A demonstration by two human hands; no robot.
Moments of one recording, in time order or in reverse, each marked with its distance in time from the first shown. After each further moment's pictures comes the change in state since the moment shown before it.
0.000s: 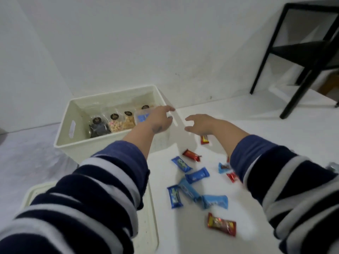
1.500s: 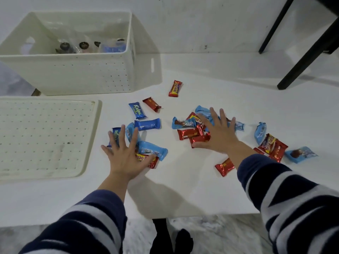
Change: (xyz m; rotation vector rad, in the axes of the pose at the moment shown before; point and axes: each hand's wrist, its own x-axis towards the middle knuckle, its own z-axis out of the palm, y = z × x) left_hand -0.158 0.003 0.279 0.349 0.087 -0.491; right_hand -0.040 0.270 0.148 -0.277 0.052 -0.137
